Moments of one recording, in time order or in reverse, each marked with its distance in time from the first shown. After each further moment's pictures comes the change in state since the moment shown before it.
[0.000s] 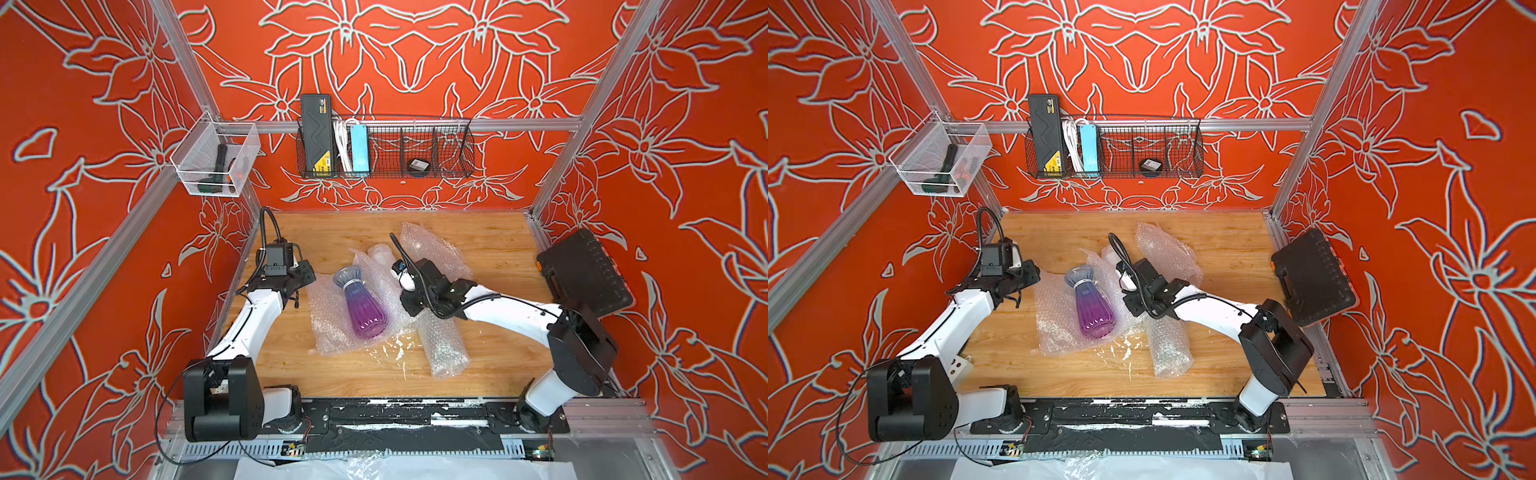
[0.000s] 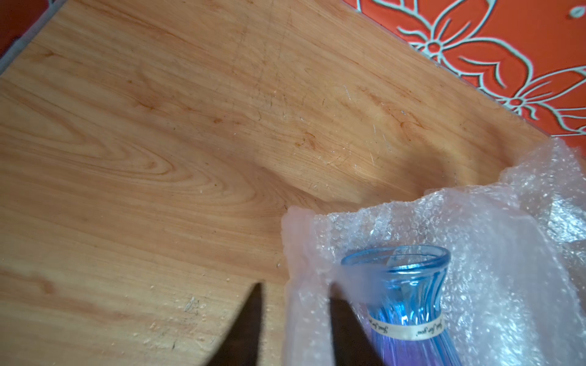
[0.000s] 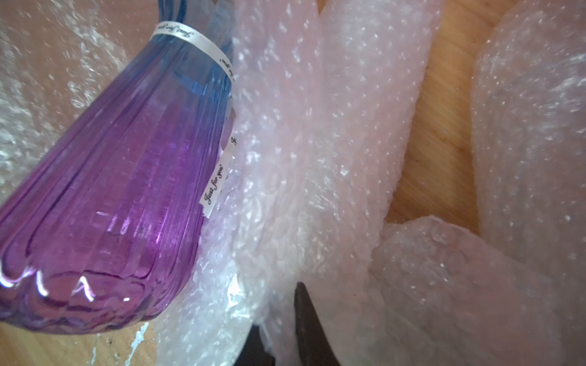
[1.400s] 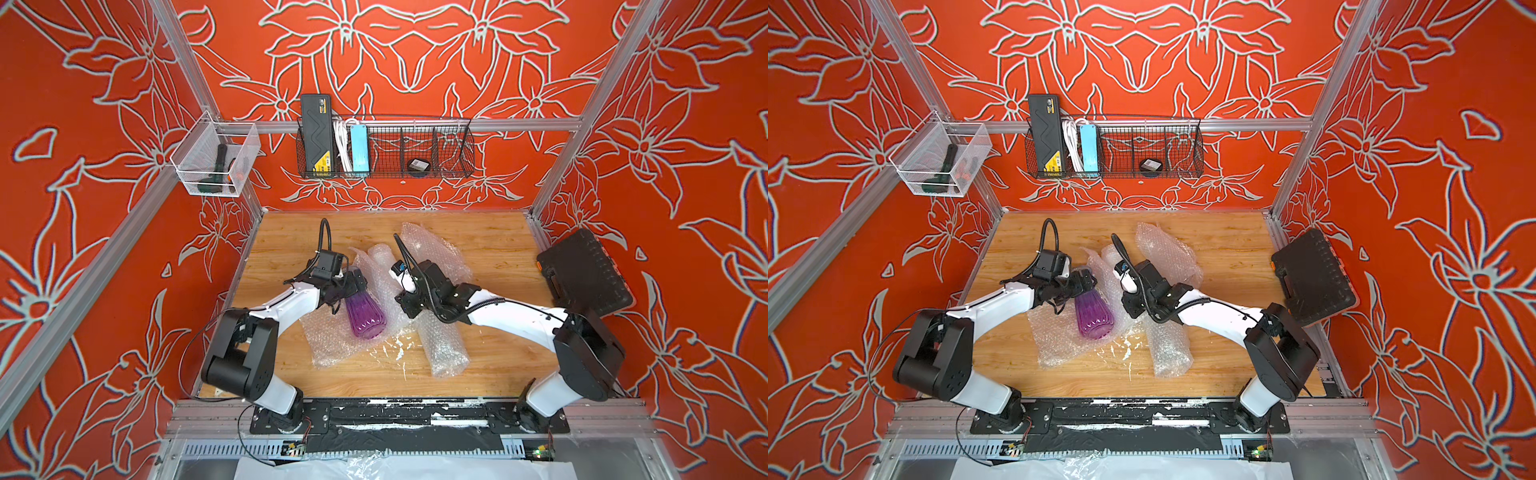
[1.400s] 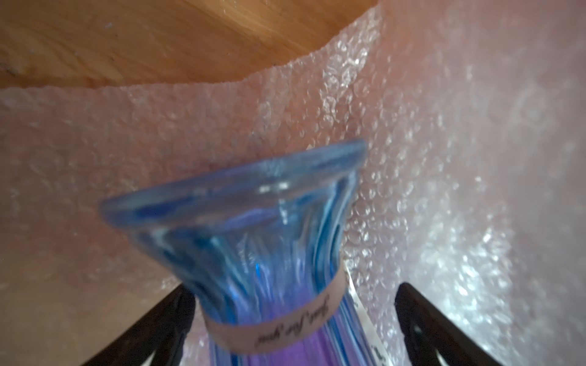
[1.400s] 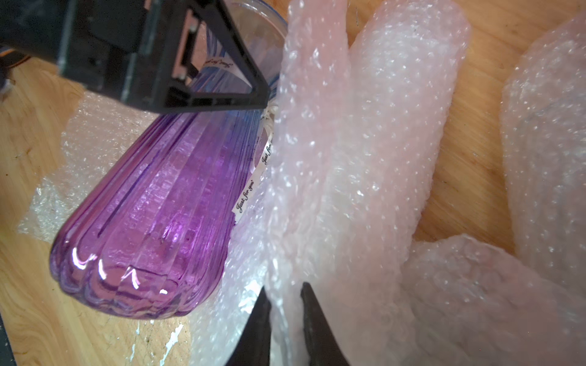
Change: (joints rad) left arm -0.337 0.263 0.003 0.123 0.119 -0.275; right arm 0.002 -0.041 -0.059 0.102 -0.075 0.013
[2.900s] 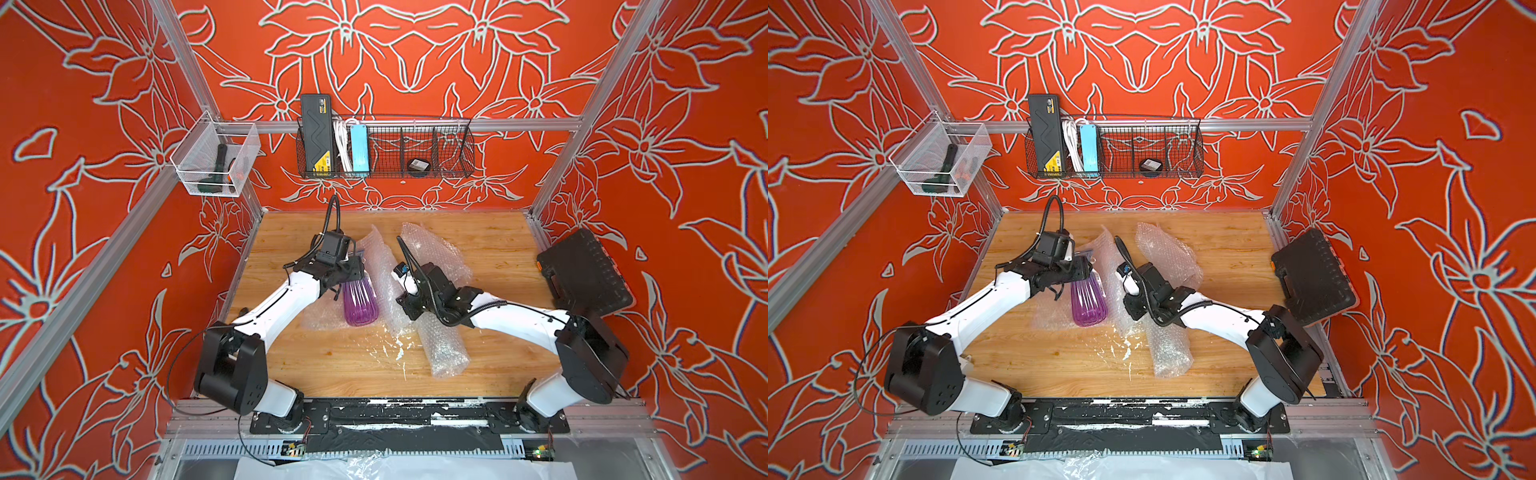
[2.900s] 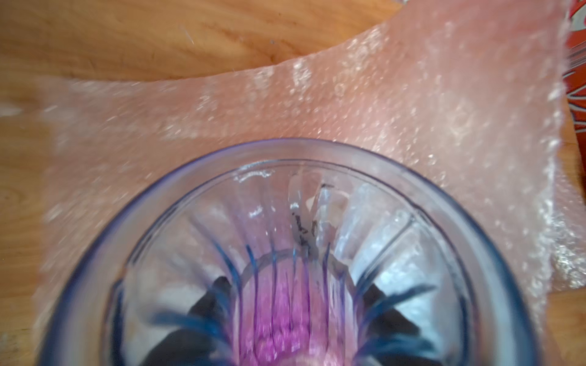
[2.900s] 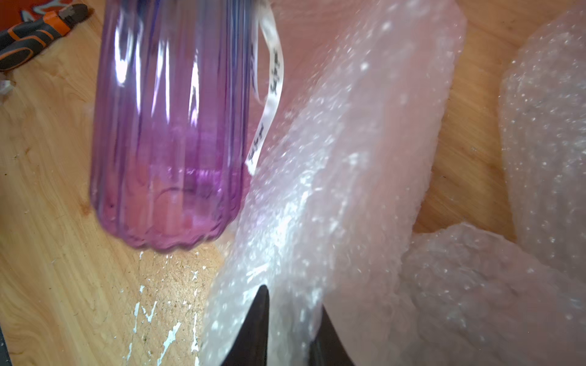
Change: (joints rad) left arm -0.072 -0.109 0.208 -0.210 -0.204 0.208; right arm -0.006 -0.017 -0.047 0.043 0.001 0.006
